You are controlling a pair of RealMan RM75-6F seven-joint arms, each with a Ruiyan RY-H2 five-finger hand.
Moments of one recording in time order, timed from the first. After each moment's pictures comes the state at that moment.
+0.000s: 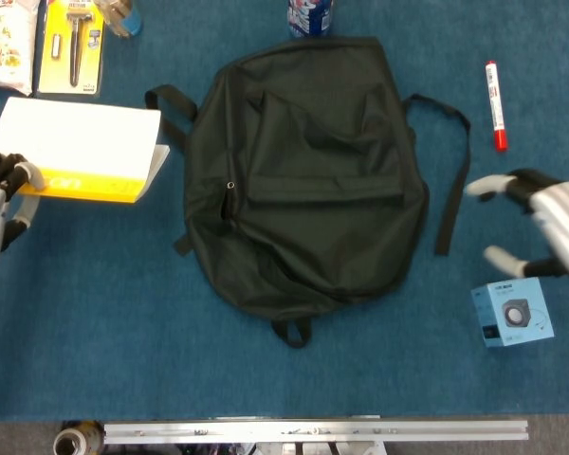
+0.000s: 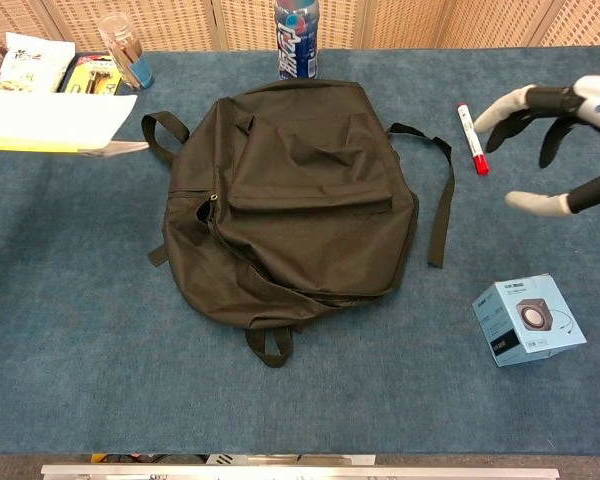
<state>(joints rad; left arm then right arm) -0.27 -1.52 -0.03 -0.95 1.63 1.69 -0.20 0.35 -0.99 0.08 -2.09 -1.45 1.05 -0.07</state>
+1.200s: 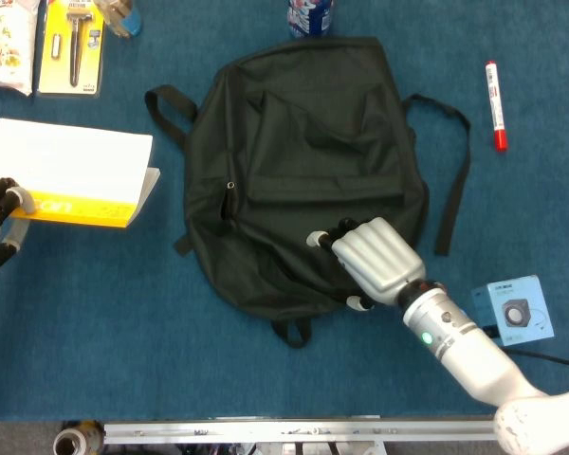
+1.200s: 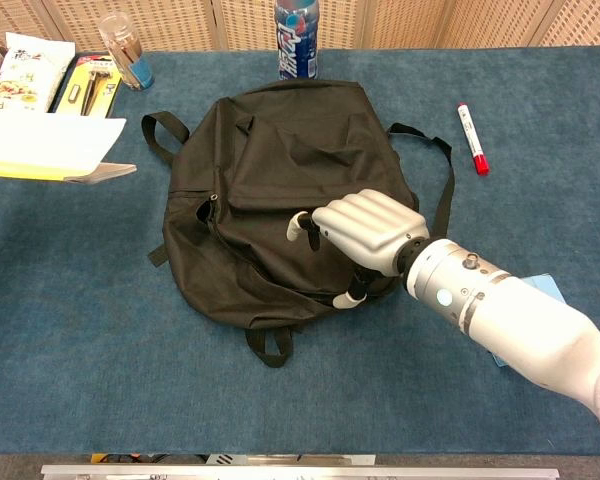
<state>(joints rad) -0.21 -1.51 -0.01 -0.94 1.67 1.73 -0.19 0.75 -1.67 0.04 -1.94 -0.83 1.10 -0.92</state>
